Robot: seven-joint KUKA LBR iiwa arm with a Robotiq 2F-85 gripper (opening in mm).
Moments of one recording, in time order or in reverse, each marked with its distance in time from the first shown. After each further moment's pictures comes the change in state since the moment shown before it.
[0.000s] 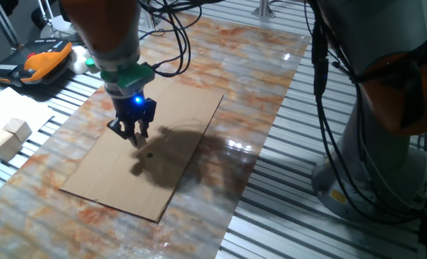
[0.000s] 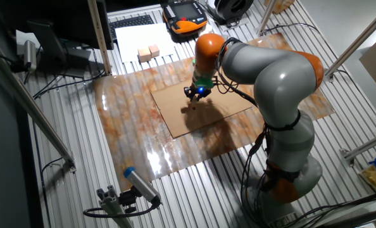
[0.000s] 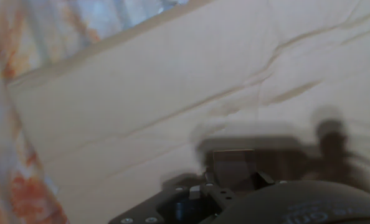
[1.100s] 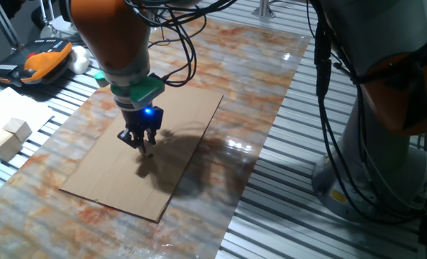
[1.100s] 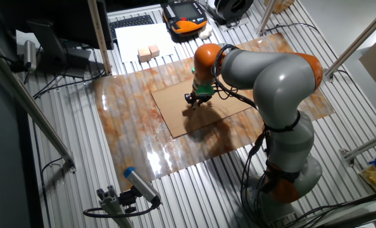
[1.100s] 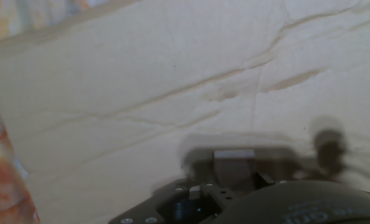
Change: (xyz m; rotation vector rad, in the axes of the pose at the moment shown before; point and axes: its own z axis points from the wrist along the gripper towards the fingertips) arm 0.011 -0.012 0.029 -0.004 -0.011 -0.033
